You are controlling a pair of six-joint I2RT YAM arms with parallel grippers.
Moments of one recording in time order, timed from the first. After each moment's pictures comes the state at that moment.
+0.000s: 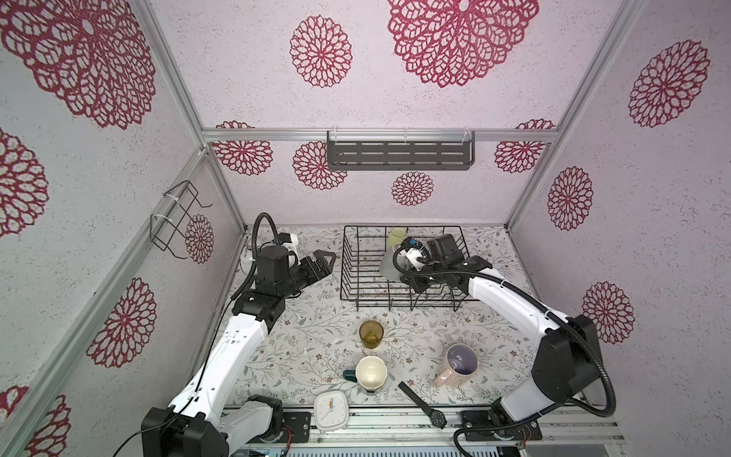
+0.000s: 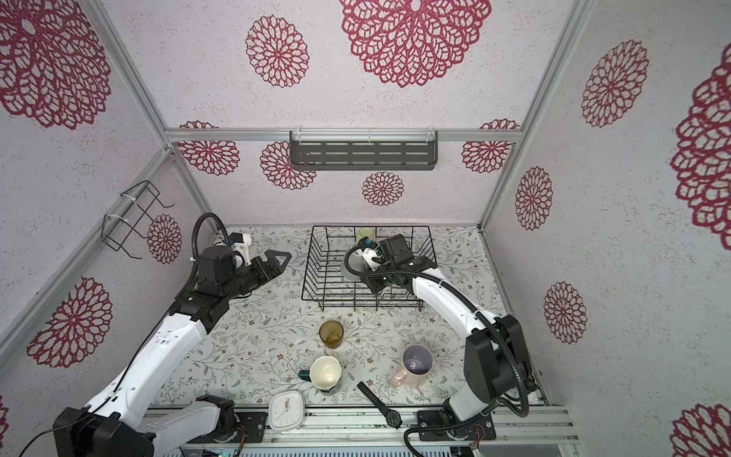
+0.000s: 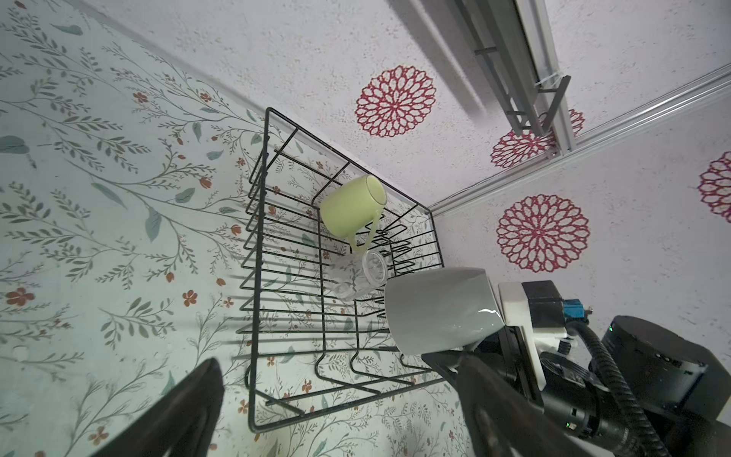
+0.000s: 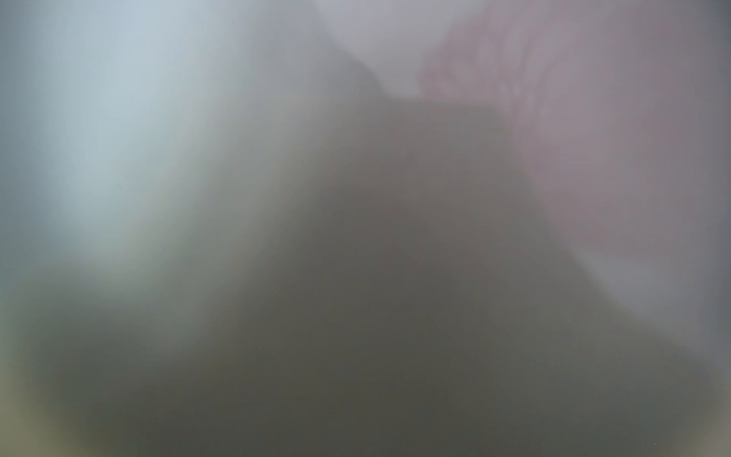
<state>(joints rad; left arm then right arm) -0.22 1.14 0.96 -0.26 0.29 -0.71 0.51 1.61 1.33 -0.60 -0.28 -0.16</state>
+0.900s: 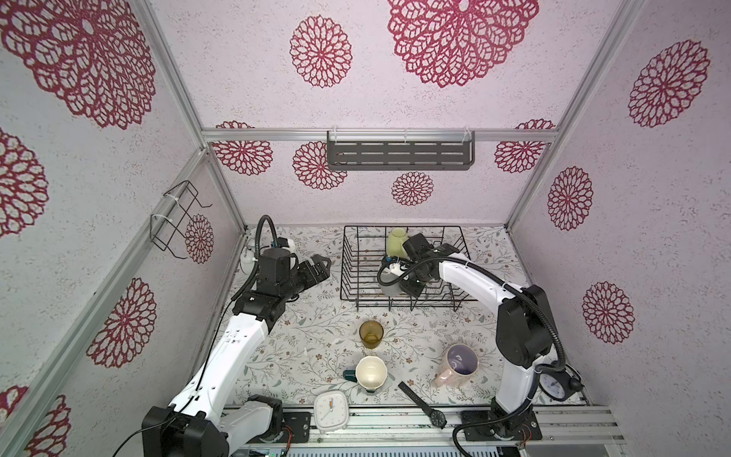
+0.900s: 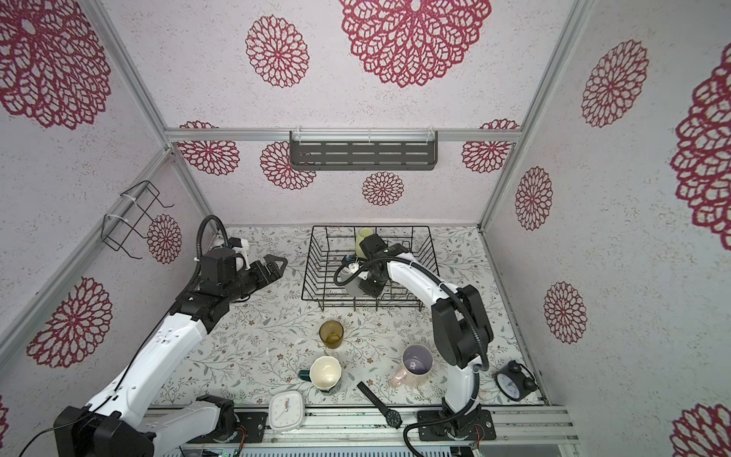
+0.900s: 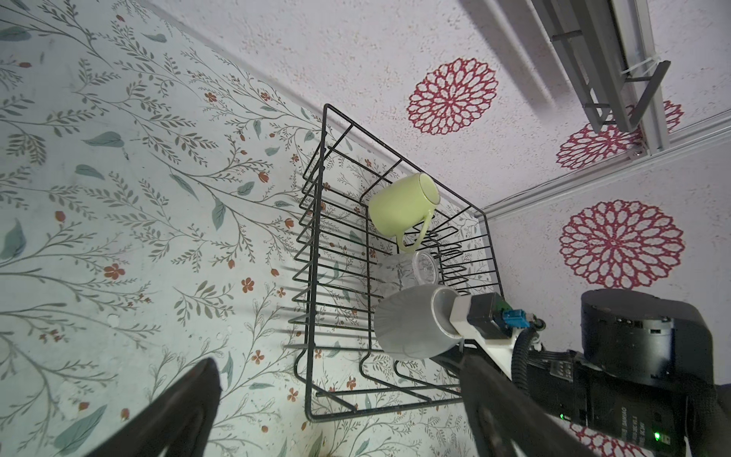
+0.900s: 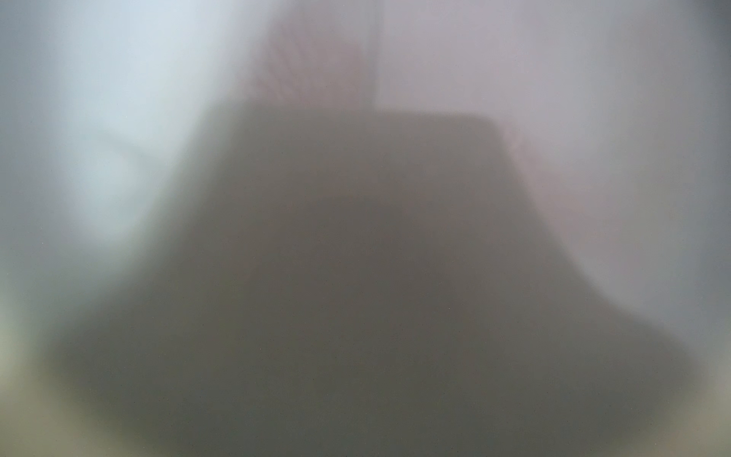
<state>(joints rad) -0.22 1.14 0.96 -0.34 0.18 -0.66 0.56 1.87 1.54 -0.88 -0.06 -0.54</state>
